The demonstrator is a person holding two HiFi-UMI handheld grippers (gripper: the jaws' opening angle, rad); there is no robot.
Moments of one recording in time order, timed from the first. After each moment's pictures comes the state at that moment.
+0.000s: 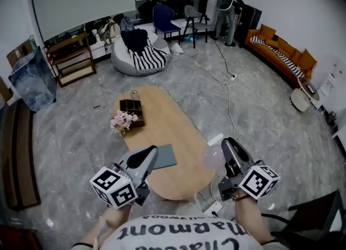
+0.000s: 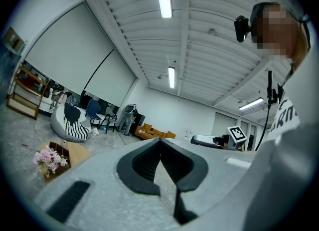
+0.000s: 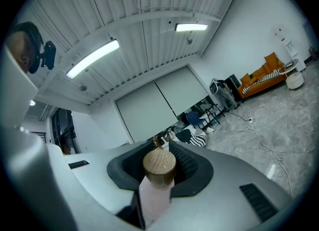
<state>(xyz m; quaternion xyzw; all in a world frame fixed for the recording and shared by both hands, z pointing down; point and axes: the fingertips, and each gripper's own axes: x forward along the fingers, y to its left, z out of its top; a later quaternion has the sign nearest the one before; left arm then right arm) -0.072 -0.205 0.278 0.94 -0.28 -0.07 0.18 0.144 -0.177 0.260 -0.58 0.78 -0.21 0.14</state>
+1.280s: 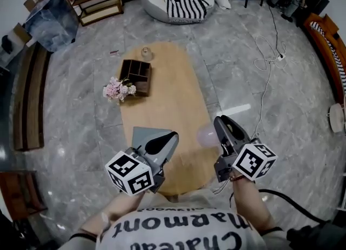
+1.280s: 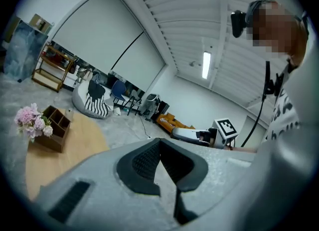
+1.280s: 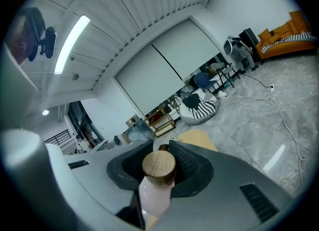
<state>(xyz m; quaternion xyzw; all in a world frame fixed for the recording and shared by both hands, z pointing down) 0.088 -0.394 0.413 0.88 -0.38 -0.02 0.30 0.213 -0.453 0.417 -0.43 0.83 -0.36 0.02</state>
